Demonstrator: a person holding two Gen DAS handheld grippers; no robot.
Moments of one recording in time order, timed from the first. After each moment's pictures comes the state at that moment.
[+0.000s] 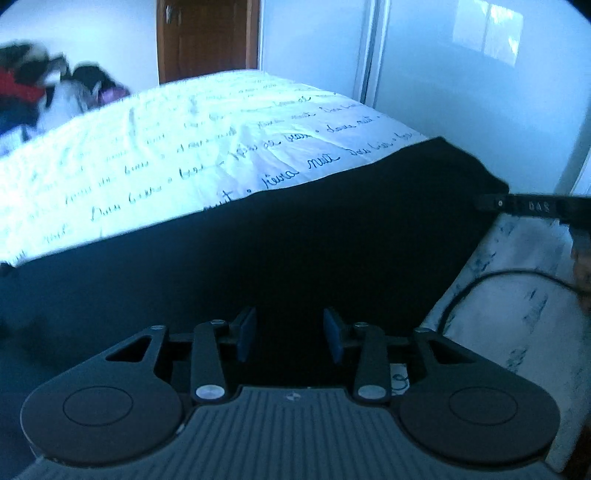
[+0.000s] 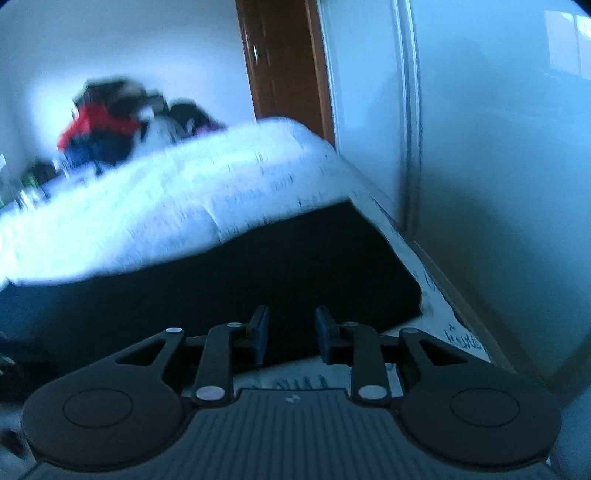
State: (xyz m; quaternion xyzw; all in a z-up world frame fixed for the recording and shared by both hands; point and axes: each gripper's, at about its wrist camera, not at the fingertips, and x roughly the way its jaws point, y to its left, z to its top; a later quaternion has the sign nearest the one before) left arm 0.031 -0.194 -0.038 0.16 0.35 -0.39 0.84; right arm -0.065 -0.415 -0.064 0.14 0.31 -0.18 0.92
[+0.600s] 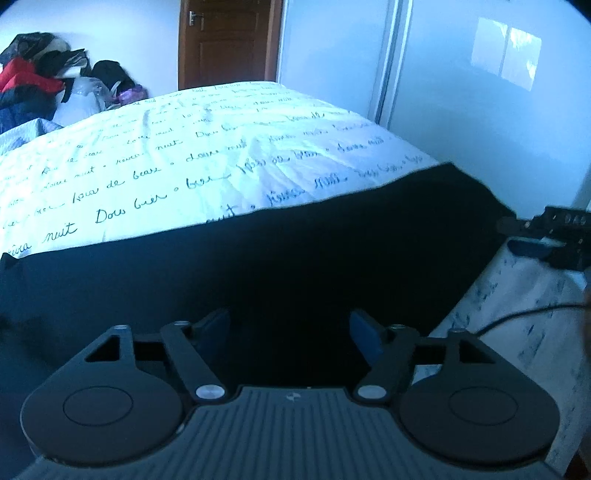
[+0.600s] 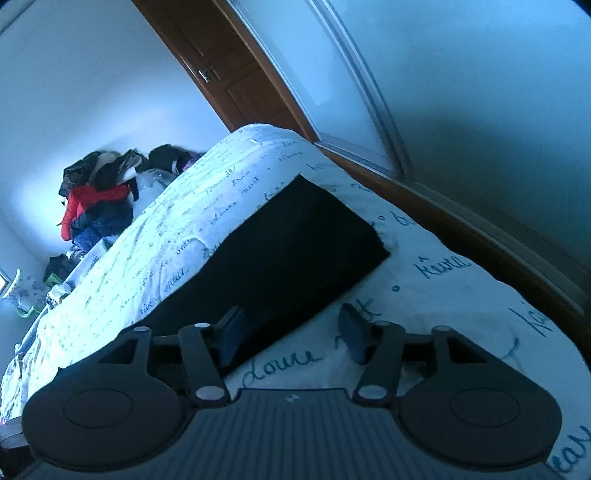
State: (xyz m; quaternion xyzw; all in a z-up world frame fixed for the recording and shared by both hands) left arm 0.036 -0.202 -0.032 0.11 0.35 -0.37 0.85; right arm -0.106 -0.448 -0.075 0.35 0.25 -0.17 0.88
